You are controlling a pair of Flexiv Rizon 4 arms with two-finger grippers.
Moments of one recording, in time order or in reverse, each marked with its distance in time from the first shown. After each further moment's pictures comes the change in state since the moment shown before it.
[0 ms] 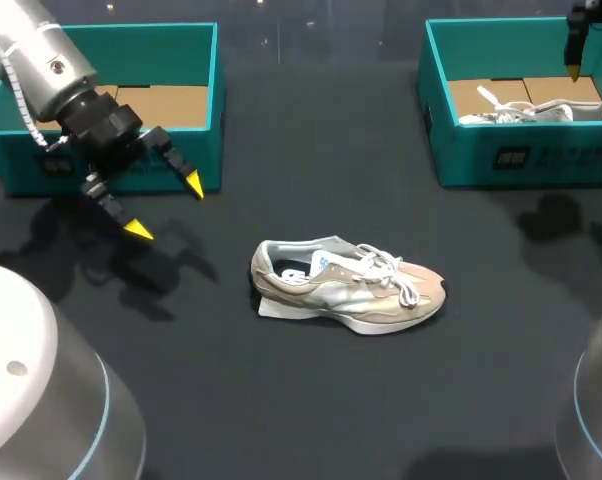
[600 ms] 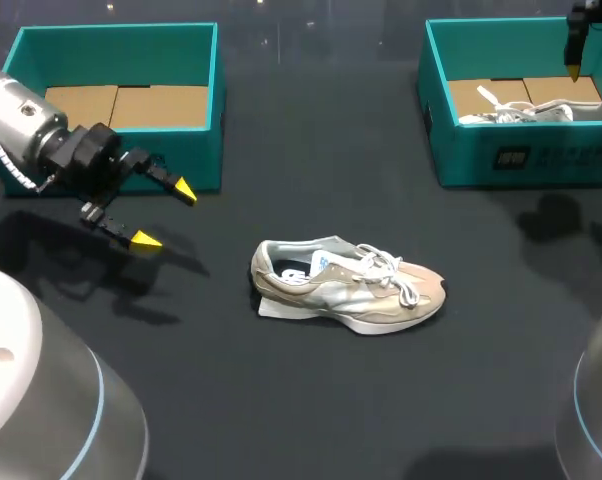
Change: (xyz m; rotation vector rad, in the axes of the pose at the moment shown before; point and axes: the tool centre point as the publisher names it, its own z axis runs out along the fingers) left arm 0.000 0.014 0.011 0.224 -0.225 -0.215; right arm 0.000 0.000 0.000 0.000 0.000 0.000
